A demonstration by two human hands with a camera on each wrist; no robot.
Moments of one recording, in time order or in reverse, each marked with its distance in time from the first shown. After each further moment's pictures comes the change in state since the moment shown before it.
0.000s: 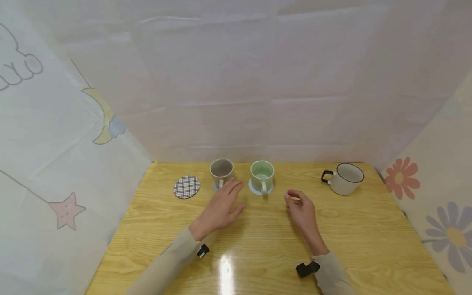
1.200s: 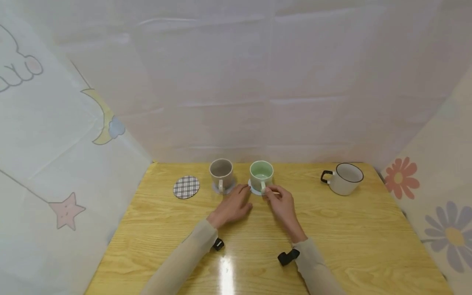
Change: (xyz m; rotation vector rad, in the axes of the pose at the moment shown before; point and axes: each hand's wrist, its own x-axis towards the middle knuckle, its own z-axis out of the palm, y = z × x) left_hand 0.030 -0.011 0.066 -0.159 -0.167 -0.167; right_hand 0.026 -0.018 0.053 0.069 -0.054 0.044
